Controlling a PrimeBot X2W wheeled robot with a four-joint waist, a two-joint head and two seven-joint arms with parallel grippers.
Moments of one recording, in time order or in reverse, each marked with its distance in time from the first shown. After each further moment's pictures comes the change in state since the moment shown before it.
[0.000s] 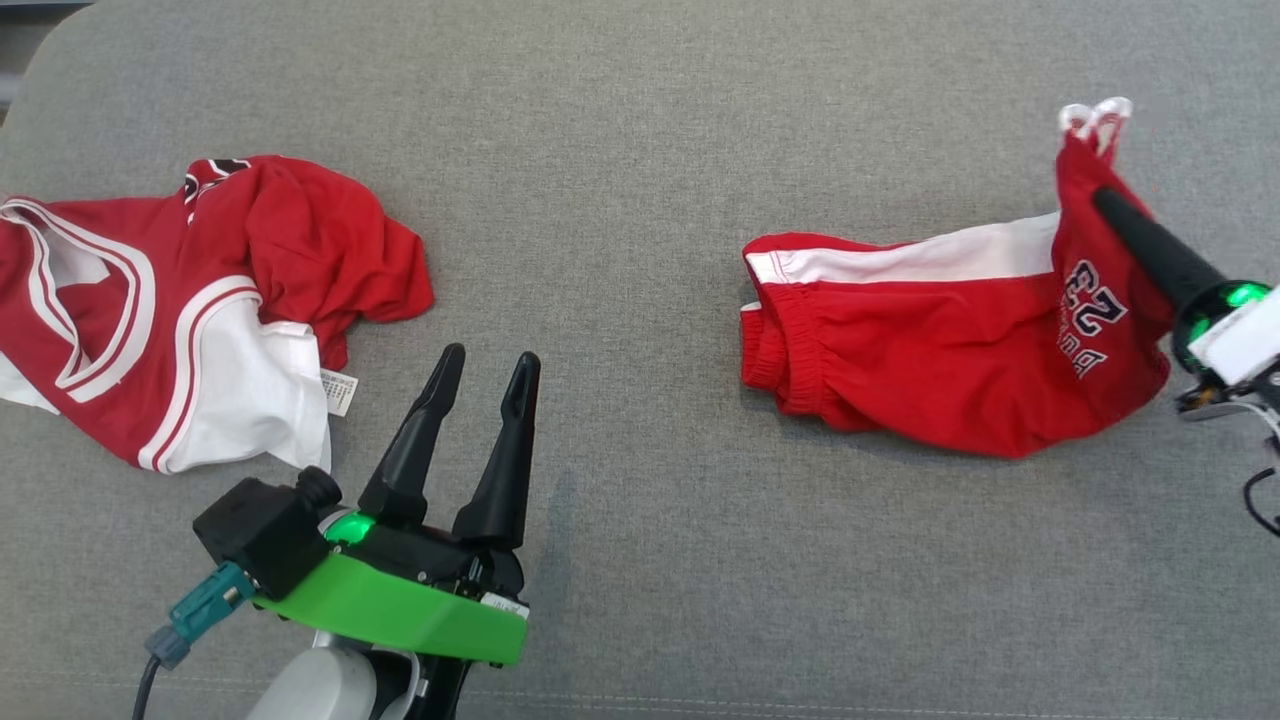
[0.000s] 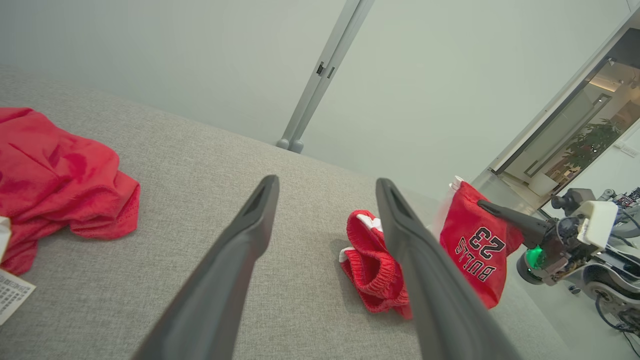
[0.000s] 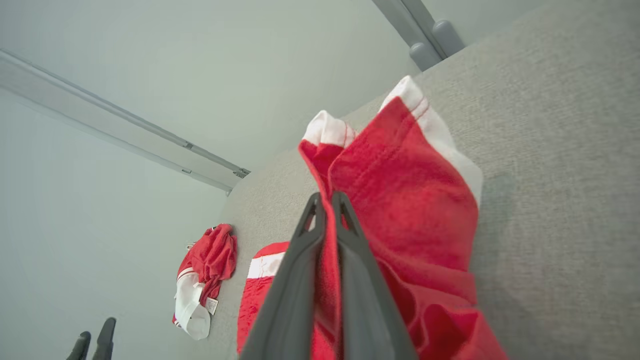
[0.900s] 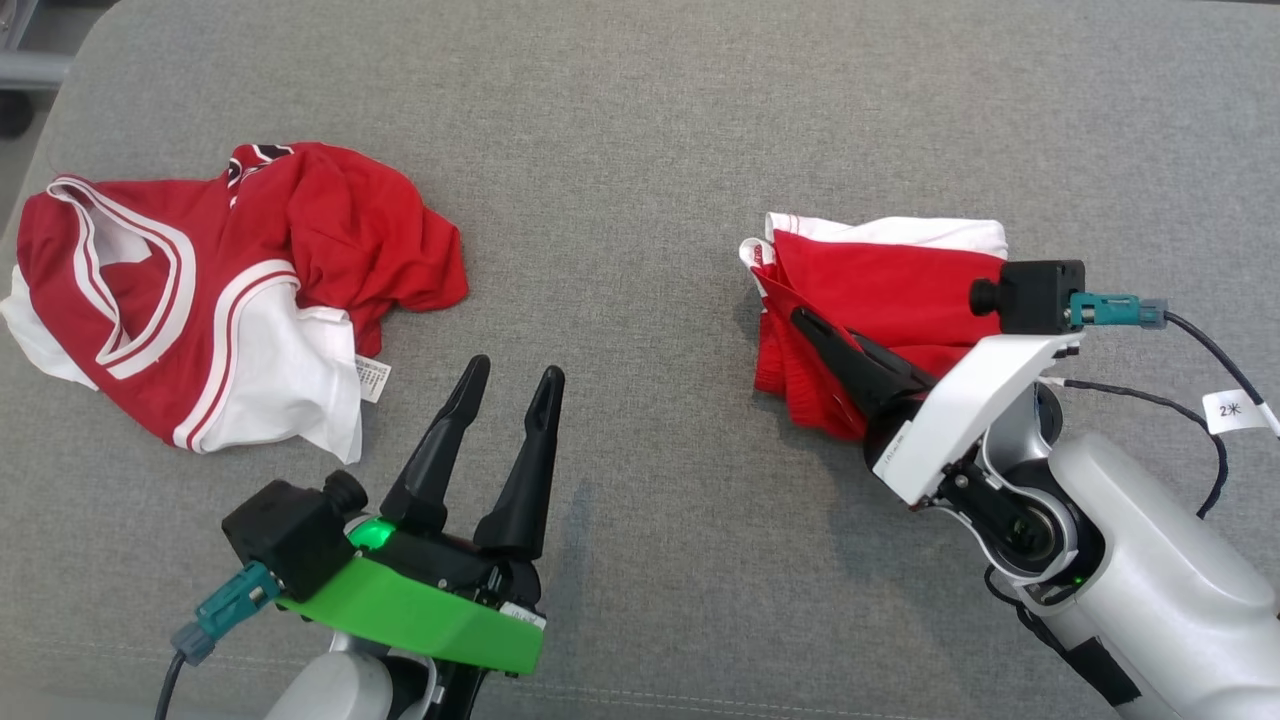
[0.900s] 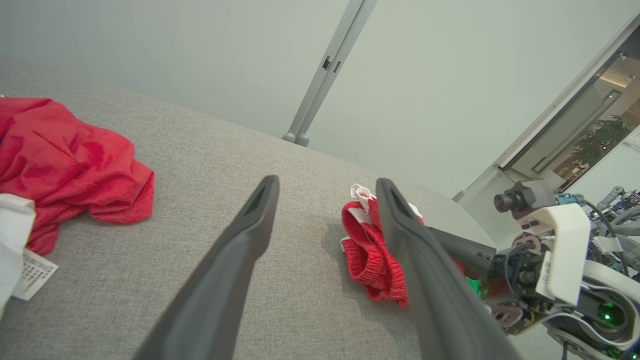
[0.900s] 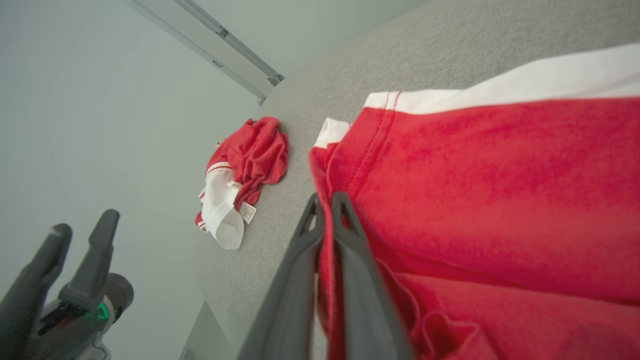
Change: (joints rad) left arm -0.003 -0.004 -0.028 0.014 0.004 -0.010 0.012; right arm -0.014 0.267 0.313 -0.108 -0.305 -0.148 -0.057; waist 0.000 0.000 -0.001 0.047
